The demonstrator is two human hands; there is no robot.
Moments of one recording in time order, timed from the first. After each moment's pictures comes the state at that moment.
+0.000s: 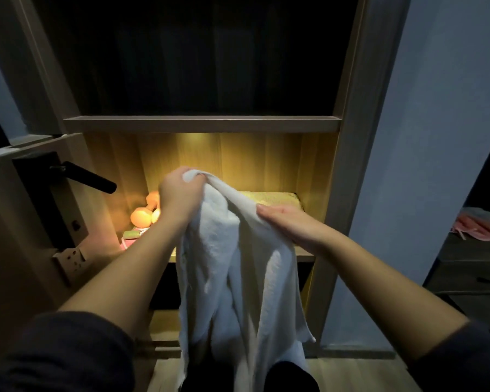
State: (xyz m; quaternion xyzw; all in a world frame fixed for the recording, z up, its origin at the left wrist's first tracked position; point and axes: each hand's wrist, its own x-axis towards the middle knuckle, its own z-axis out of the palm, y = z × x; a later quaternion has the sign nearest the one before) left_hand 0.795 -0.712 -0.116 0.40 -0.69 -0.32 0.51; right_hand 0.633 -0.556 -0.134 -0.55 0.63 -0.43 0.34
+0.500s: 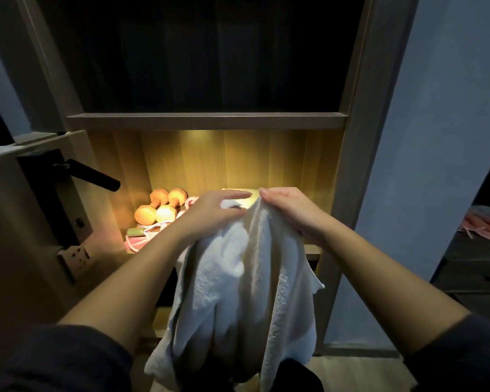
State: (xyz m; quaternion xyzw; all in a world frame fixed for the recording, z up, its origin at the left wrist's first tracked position) left_hand 0.796 -0.689 -0.128 0.26 -0.87 -0.35 0.24; right_hand 0.638 -0.566 -0.121 -0.55 0.60 -0.49 0.31
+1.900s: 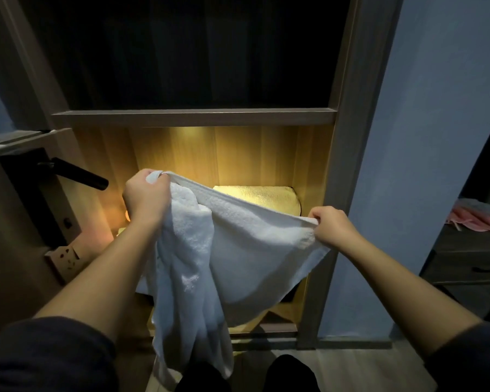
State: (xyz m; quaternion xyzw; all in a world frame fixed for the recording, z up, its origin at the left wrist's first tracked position) left_hand 0.823 -0.734 -0.131 0.47 -0.62 -0.29 0.56; right_hand 0.549 -0.547 -0.188 -0.42 0.87 -0.25 0.04
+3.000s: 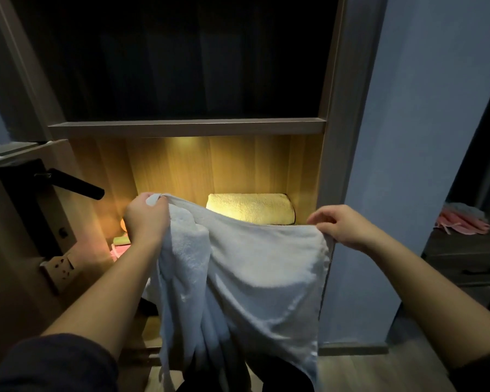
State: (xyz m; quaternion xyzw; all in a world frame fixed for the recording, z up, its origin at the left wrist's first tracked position) left_hand 0.822 -0.726 -0.152 0.51 -0.60 -0.30 0.54; right_hand 0.540 -0.500 -0.153 -0.49 0.79 -0.34 0.12
